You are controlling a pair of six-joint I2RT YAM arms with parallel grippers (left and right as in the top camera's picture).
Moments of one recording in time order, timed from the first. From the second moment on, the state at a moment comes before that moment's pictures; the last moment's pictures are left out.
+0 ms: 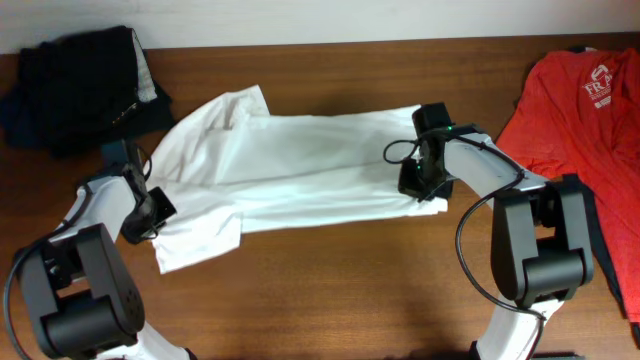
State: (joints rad) left arm 0.28 1.85 1.09 -0.74 -0.12 -0.36; right arm 0.15 1.99 1.29 -0.83 -0.07 0.44
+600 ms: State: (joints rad) left arm 0.31 1.49 1.05 -1.12 -0.03 -0.36; right arm -0.01 1.59 1.26 -1.19 0.04 0.46
